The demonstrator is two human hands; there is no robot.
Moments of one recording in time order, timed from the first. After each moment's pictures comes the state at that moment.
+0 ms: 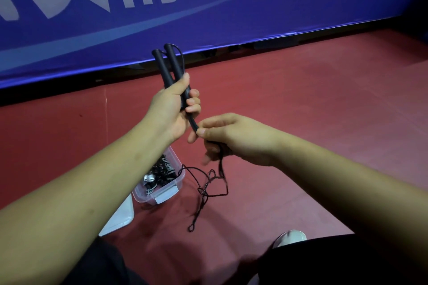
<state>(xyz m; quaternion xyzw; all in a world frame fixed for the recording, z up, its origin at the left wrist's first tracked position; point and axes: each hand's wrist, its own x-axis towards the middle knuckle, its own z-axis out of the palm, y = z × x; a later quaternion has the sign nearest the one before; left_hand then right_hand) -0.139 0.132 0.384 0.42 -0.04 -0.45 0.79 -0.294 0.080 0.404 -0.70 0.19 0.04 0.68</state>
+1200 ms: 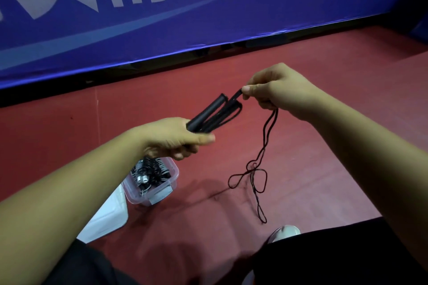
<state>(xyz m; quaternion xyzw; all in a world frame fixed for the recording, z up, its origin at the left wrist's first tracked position) -0.149 0.159 0.368 0.65 -0.34 -0.59 0.34 -0.330 -0.010 0.441 -0.84 0.27 -0.13 0.46</state>
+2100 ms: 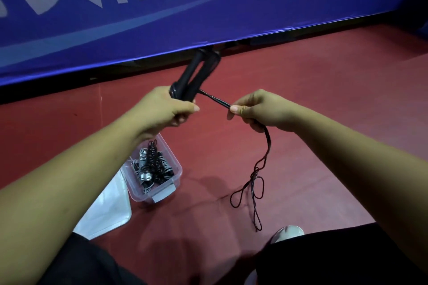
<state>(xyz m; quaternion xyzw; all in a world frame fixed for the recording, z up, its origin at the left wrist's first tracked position) -0.127 0.153 0.386 0.69 -0.32 -0.38 0.52 -0.304 -0.021 0.381 -0.83 0.24 0.00 0.50</state>
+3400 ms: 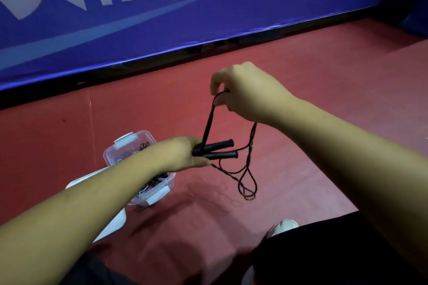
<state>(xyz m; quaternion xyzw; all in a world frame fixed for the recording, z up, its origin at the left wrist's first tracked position) -0.168 0.155 0.332 0.77 -0.56 -0.30 0.04 -0.302 0.028 0.444 -0.97 0.19 -0.11 0.11</state>
